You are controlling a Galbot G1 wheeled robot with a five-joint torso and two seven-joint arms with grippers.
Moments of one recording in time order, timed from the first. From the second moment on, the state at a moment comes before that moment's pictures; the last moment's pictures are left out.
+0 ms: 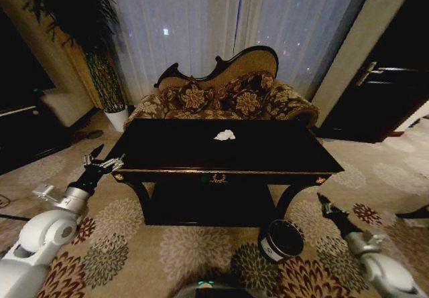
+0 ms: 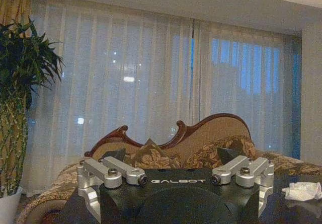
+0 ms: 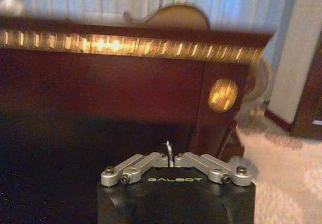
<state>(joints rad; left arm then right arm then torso) 1.55 -0.76 -0.90 -2.09 -0.95 -0.07 0.08 -1.62 0.88 0.76 1.50 0.67 0.27 -0.21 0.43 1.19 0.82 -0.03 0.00</state>
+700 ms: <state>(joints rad) 1.55 -0.76 -0.90 -2.09 -0.95 -0.07 0.08 -1.22 0.92 0.39 0.88 0.53 0.42 -0.25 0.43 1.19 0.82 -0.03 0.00</state>
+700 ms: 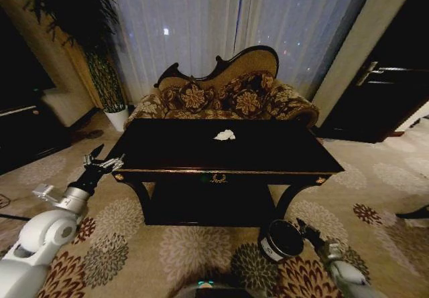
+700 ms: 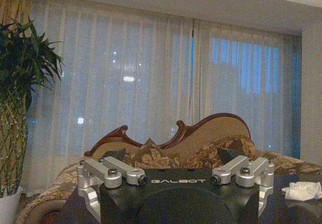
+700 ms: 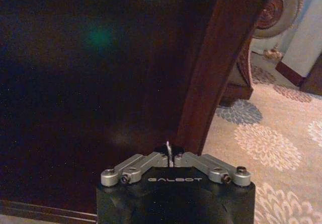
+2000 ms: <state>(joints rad) 1.55 -0.76 -0.90 -2.09 -0.95 -0.07 0.08 -1.09 0.96 0.31 0.67 0.53 0.47 -0.28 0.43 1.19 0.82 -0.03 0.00</state>
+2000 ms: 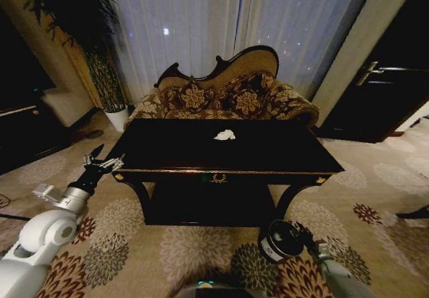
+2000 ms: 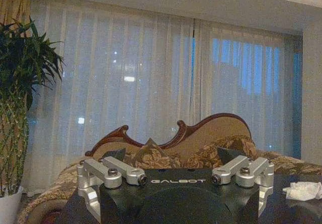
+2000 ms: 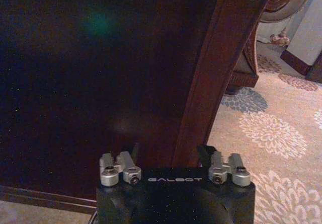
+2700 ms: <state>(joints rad) 1.55 -0.76 -0.90 -2.09 -0.95 -0.07 0.08 -1.53 0.97 0.69 1.16 0.63 0.42 -0.30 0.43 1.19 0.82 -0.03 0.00</state>
